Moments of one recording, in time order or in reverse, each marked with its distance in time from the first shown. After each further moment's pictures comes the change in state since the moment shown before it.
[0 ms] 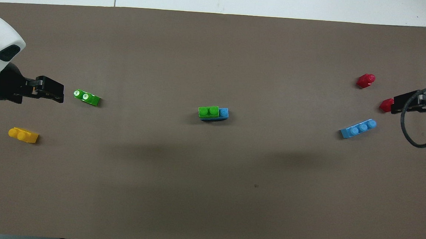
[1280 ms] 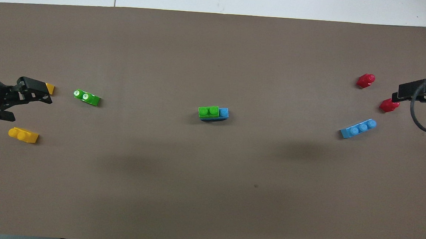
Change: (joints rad) left arm -0.024 -0.120 0.094 -0.194 -0.039 0.126 -0.278; right arm -0.030 0.017 -0.039 -0.033 0.100 0.087 0.005
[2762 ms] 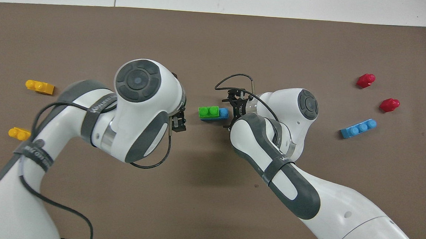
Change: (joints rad) left arm -0.497 0.293 0.017 0.050 -0.002 0.349 -1.839; right arm 0.574 0.407 -0.002 -0.292 0.691 0.851 1.308
